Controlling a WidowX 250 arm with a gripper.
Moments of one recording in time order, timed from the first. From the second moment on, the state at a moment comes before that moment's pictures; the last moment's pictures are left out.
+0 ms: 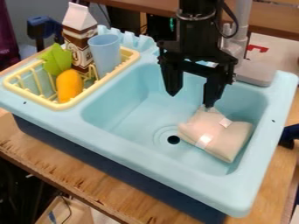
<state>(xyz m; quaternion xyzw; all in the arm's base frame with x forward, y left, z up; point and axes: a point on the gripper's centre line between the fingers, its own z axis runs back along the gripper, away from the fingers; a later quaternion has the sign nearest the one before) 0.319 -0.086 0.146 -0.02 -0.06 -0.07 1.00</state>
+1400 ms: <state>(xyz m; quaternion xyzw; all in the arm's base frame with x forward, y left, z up) 0.331 0.021 0.221 0.02 -0.05 -0.17 0.98</state>
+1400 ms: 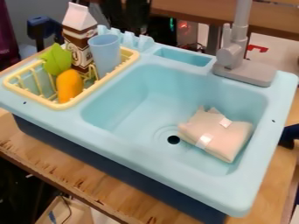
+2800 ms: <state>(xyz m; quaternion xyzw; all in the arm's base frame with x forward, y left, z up) 0.364 0.046 0.155 -0.01 0.03 -0.12 0.99</state>
